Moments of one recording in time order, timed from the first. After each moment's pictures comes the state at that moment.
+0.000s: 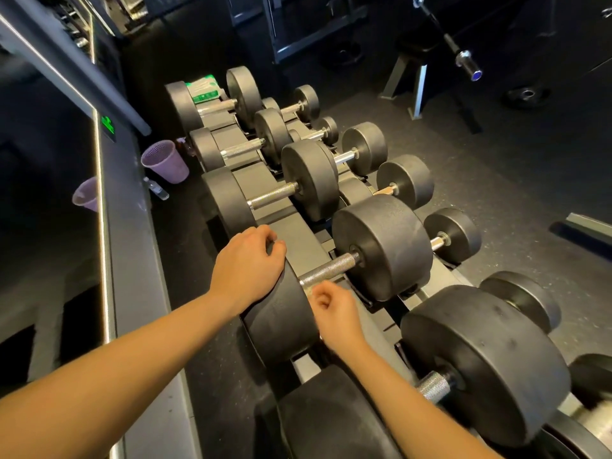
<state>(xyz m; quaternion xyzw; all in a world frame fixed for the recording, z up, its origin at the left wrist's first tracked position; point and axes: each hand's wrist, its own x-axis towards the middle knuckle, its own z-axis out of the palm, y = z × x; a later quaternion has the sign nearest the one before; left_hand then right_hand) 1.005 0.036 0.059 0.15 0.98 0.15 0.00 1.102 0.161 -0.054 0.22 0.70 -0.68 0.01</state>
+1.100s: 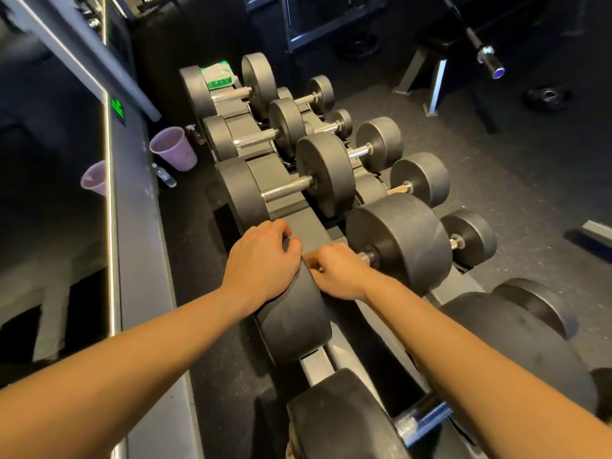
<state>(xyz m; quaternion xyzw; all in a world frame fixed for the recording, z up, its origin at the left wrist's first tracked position) 1.010 0.038 0.060 0.15 0.98 0.16 0.00 1.026 0.197 -0.006 -0.14 0.90 -0.38 0.16</state>
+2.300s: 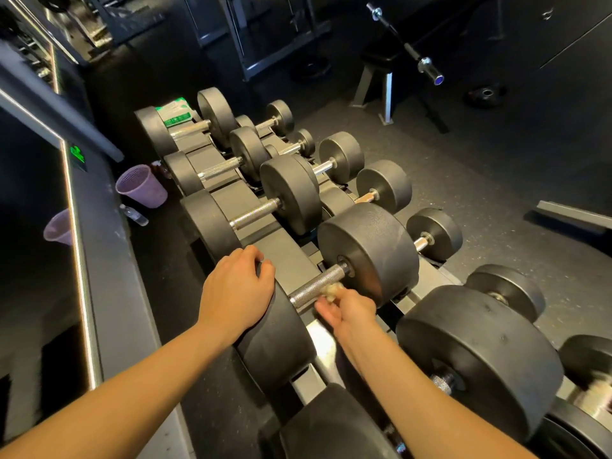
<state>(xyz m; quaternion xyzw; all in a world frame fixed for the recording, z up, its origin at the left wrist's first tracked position) 1.007 0.037 0.054 0.17 0.98 0.14 -0.01 1.067 0.187 -0.040 0.53 0.20 -0.82 0.02</state>
